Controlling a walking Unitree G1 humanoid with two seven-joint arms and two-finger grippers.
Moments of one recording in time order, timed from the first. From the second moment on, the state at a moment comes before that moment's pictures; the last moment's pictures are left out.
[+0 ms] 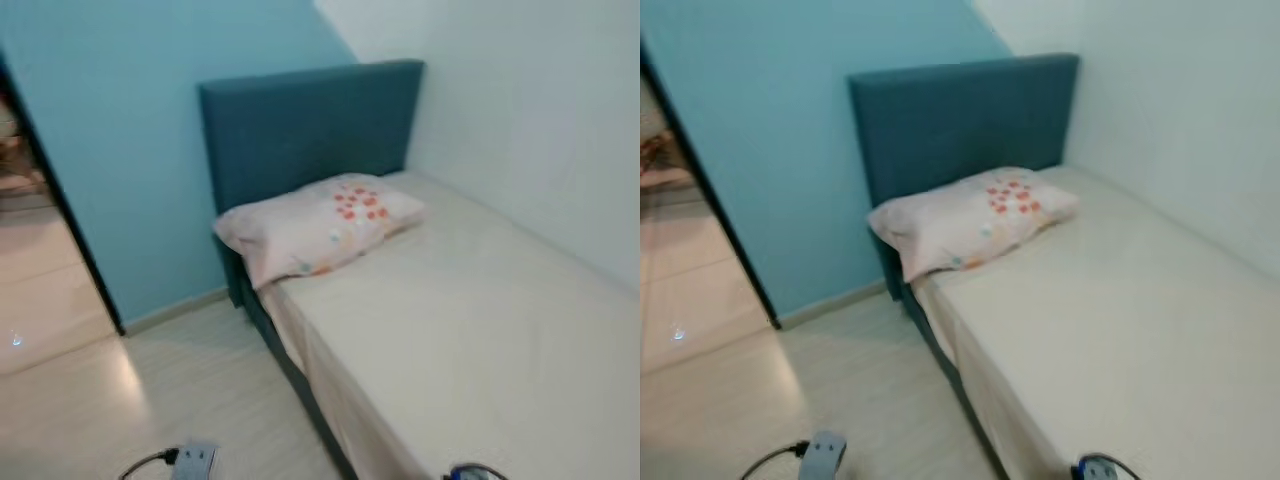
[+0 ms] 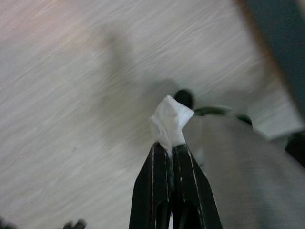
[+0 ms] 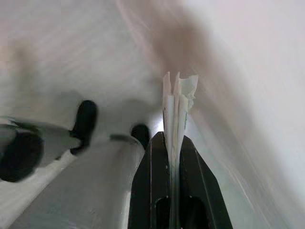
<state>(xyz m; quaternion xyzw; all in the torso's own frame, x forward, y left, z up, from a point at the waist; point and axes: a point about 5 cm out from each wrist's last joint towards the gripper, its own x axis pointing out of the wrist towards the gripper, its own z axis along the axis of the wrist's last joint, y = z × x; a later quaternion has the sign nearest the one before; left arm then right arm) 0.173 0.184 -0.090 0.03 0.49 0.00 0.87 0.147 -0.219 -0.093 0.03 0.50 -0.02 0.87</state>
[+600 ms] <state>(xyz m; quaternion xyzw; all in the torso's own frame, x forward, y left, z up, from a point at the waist) 0.180 0.185 -0.086 0.01 0.47 -0.01 0.88 0.145 -0.210 -0.096 0.00 0.51 0.01 0.86</state>
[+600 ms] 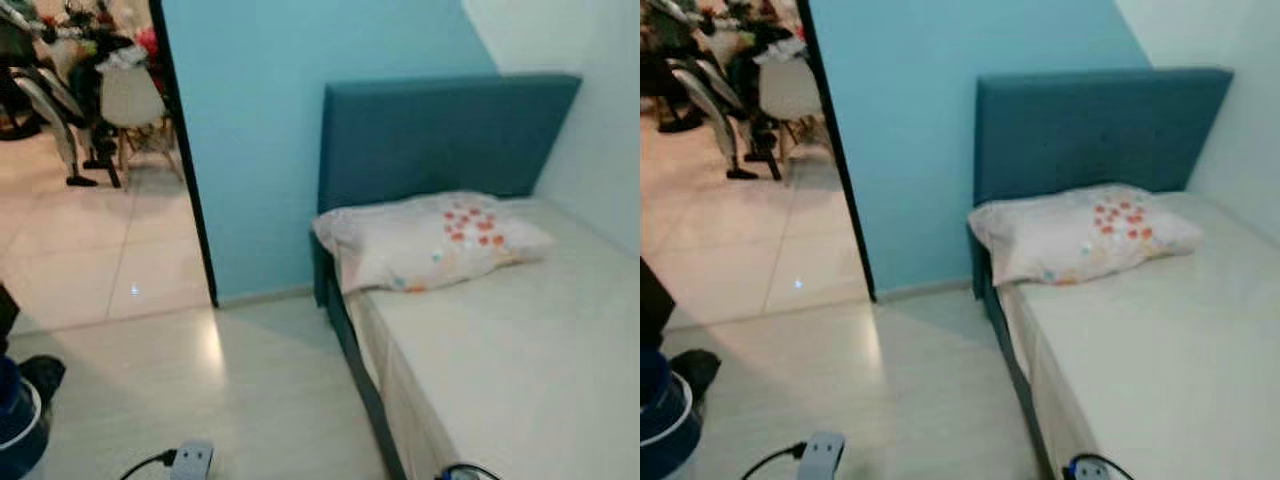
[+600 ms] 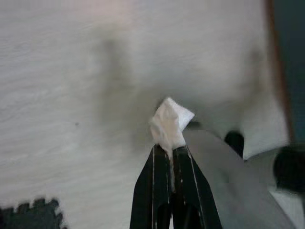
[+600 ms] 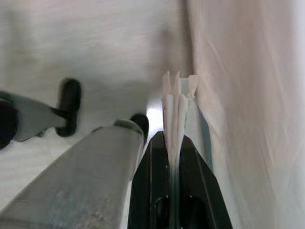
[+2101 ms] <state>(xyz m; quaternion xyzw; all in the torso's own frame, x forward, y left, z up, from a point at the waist) 0.178 0.198 -0.085 -0.02 0.47 0.01 0.88 0.164 -0.172 -0.094 -0.02 0.49 0.05 0.87</state>
